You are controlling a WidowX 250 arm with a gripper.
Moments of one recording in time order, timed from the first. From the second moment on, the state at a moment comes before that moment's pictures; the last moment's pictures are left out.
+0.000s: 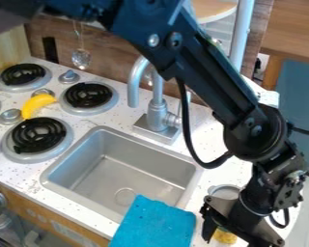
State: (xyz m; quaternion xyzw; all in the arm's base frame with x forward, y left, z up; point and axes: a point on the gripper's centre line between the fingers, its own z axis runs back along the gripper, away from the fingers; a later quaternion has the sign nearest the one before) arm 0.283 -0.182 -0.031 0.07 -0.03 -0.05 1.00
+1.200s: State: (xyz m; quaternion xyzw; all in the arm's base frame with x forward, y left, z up) arm 0.271 -0.173 -0.059 0.01 -0.17 -0.01 0.99
